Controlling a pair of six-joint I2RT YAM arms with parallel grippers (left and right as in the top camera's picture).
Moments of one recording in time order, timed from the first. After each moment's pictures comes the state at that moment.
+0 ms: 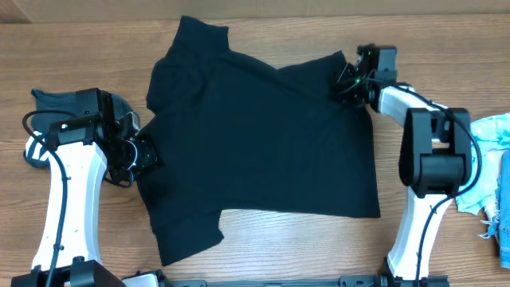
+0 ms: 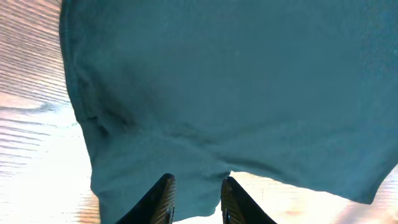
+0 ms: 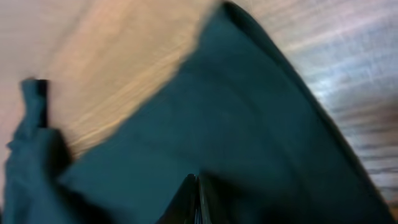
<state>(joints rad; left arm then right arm) 0.18 1.46 1.19 -1.19 0.30 -0.26 -0.01 2.29 1.47 -0.01 -0.45 0.56</state>
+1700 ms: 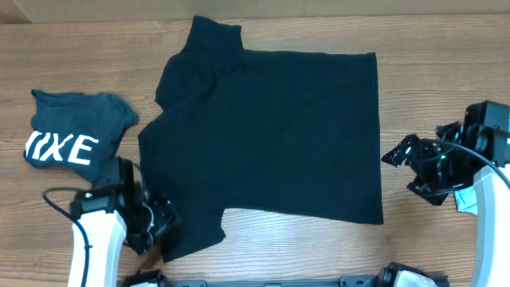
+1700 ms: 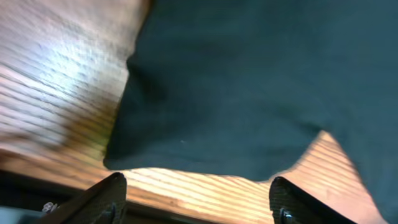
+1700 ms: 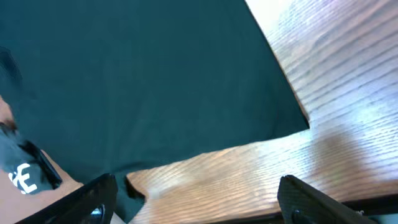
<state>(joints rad) 0.18 1.12 0.65 -1.15 0.25 -0.52 -0.32 1.29 1.17 -1.37 -0.41 0.36</state>
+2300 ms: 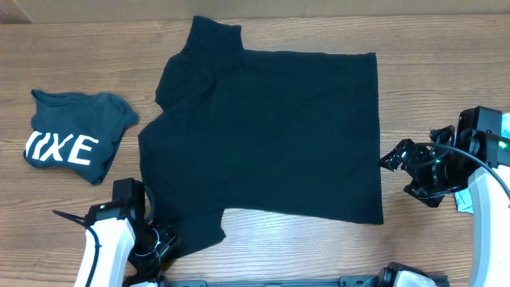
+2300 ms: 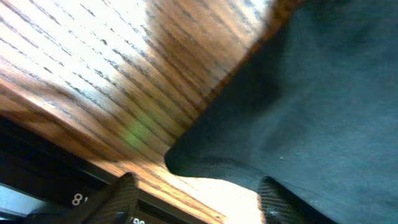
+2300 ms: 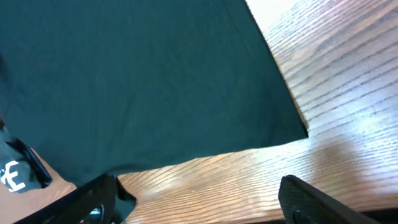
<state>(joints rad) 0.18 1.15 0.48 -1.12 0.13 -0.69 -0.32 1.29 1.12 -1.32 -0.41 0.33</state>
